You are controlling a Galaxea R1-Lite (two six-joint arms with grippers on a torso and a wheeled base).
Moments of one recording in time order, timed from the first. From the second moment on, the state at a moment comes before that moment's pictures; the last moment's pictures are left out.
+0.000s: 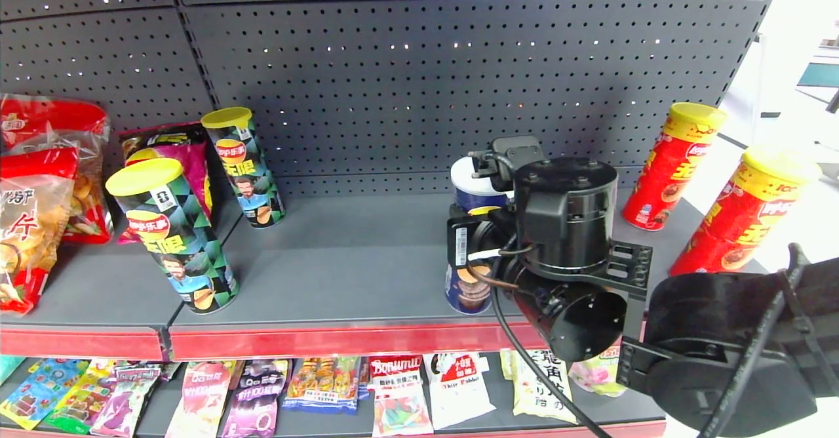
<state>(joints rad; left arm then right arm) 0.07 0.15 -0.60 0.61 0.09 0.05 0.91 1.86 -1.00 -0.65 -0.70 0.11</state>
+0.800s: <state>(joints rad) 0.07 0.15 -0.60 0.61 0.09 0.05 0.92 1.83 -0.98 -0.68 -0.73 0.11</state>
